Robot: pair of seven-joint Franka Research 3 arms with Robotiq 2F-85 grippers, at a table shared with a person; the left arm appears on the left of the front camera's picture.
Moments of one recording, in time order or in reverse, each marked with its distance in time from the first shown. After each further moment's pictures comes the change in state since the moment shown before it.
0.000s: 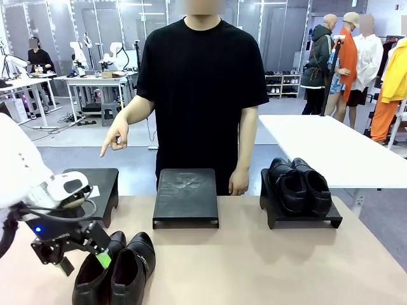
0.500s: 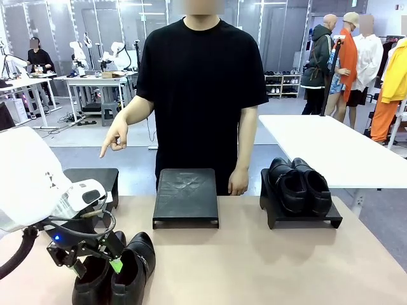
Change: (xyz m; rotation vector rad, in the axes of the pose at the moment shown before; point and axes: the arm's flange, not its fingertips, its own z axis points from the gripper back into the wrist) left arm 0.004 -0.018 -0.024 0.054 -0.050 -0.030; right arm 0.000 0.000 0.000 0.000 0.000 0.000
